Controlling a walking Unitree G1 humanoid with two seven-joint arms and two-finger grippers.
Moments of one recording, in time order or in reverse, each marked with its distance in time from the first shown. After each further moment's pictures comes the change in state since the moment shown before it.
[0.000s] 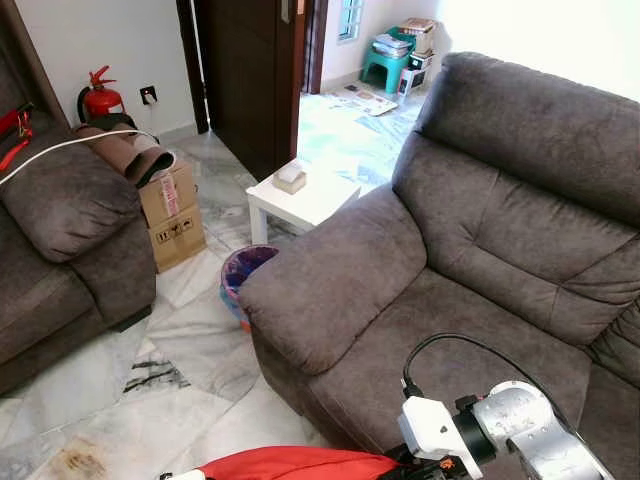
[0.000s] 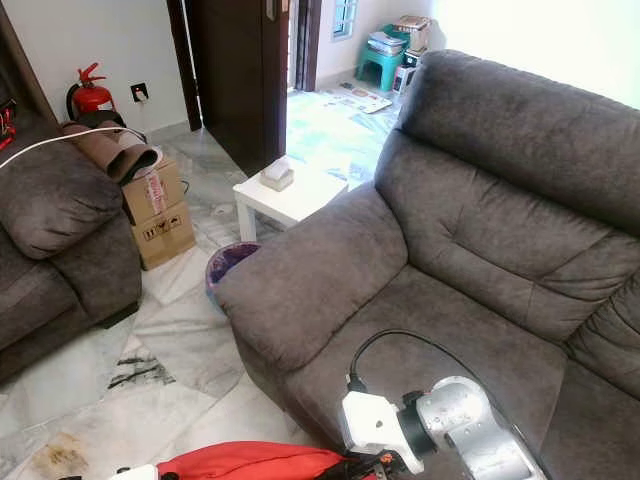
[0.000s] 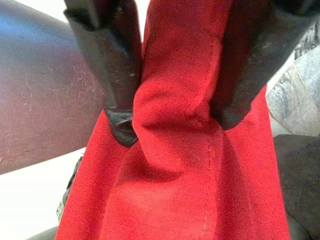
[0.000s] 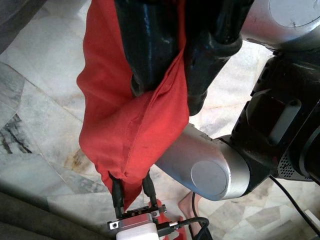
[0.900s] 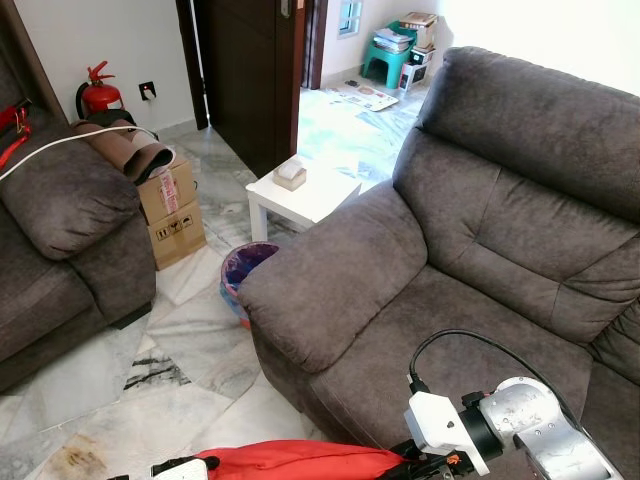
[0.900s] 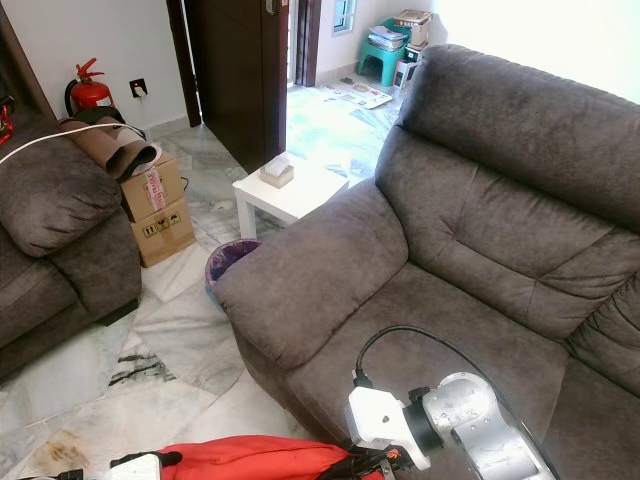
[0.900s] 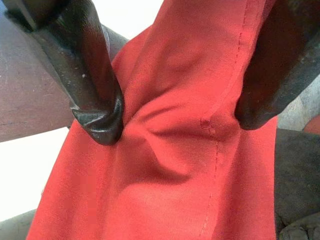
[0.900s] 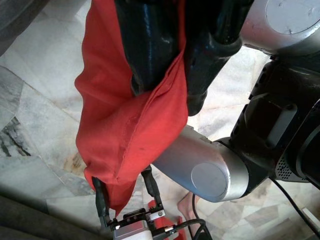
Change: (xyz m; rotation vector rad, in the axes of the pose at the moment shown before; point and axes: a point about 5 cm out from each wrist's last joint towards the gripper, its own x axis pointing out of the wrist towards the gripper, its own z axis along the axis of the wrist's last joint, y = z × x) left arm 0.000 0.006 0.006 -0.006 -0.052 0.070; right arm -0.008 -0.001 0.000 0.005 0.003 -0.003
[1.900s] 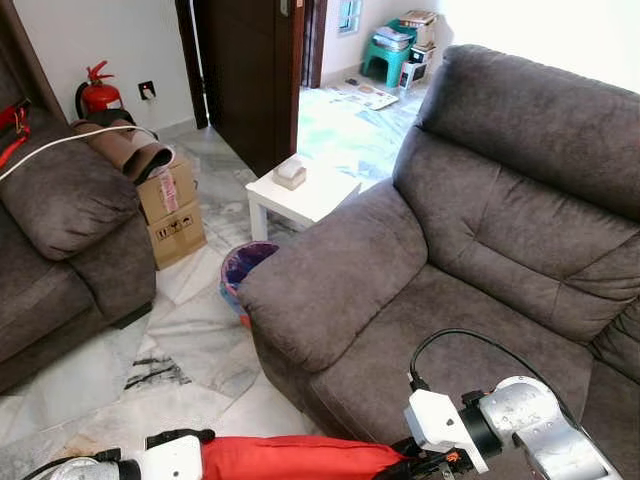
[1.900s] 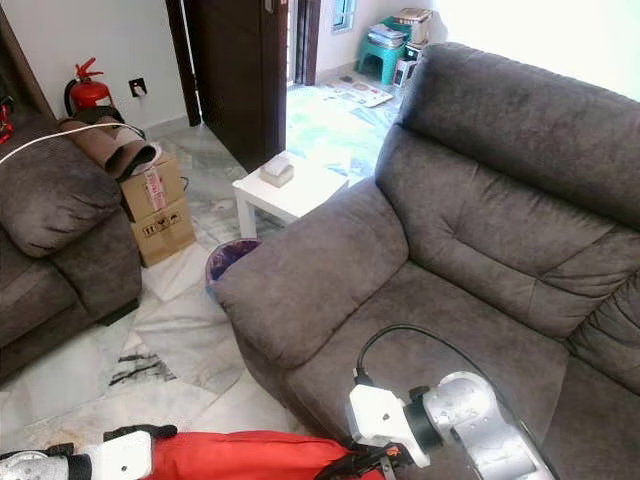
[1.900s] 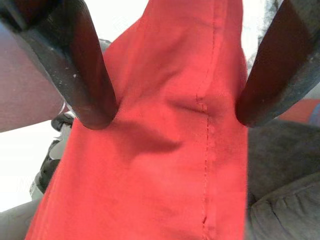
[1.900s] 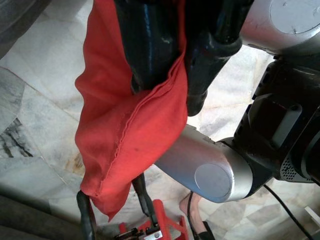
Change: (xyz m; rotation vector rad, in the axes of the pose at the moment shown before) left arm -0.017 0.020 0.018 0.074 -0.022 0.015; right arm 0.000 -0.003 -0.002 0.004 -0.003 -0.008
